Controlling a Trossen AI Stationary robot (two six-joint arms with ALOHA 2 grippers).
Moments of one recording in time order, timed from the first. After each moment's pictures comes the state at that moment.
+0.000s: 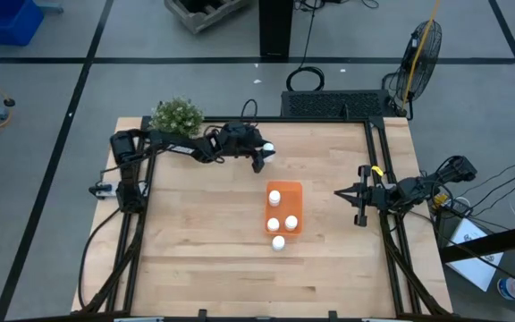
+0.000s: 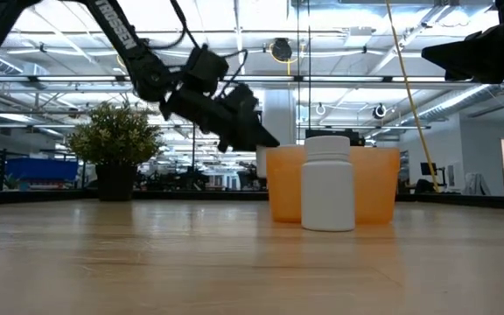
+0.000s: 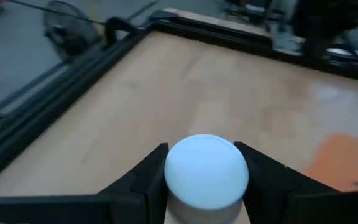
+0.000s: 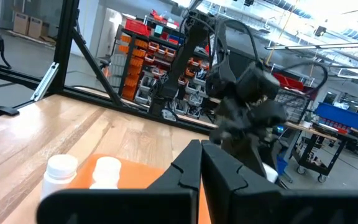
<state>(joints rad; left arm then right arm) 0.42 1.88 0.99 0.51 0.22 -0.05 0.43 0.02 0.02 0.13 0.50 -0.35</state>
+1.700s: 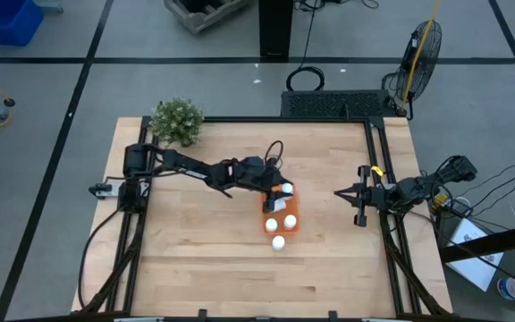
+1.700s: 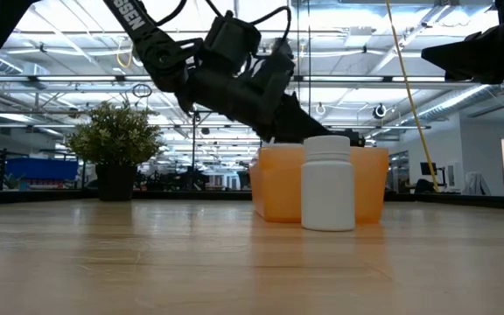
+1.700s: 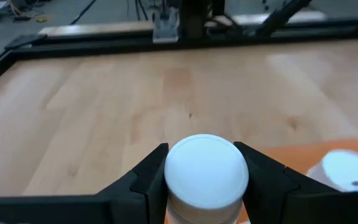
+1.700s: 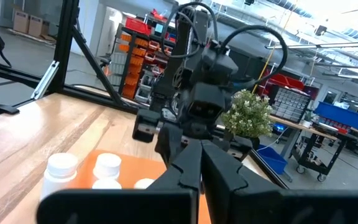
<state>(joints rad) 0.11 2.00 1.10 0.52 0.18 0.11 0.43 0.03 0.02 0.13 0.50 -0.35</state>
